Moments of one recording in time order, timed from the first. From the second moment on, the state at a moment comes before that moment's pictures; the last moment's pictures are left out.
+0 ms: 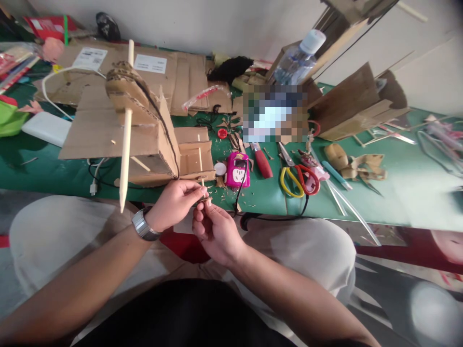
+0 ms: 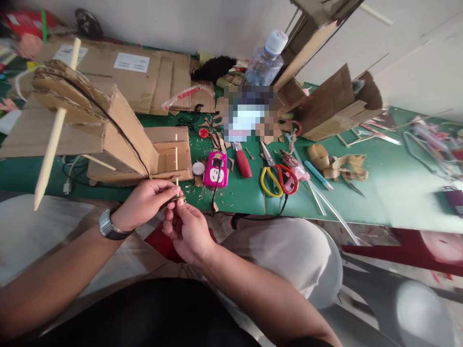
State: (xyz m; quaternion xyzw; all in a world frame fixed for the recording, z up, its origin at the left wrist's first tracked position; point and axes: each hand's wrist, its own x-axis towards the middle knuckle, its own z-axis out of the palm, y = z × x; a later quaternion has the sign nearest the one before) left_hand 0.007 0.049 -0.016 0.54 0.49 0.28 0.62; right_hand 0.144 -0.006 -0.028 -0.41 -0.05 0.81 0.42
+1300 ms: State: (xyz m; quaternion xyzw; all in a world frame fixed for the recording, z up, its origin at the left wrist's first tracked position) left_hand 0.006 0.045 -0.025 0.53 0.54 0.32 0.57; right_hand 0.138 -0.005 -0.039 -0.44 -0.12 0.77 0.44
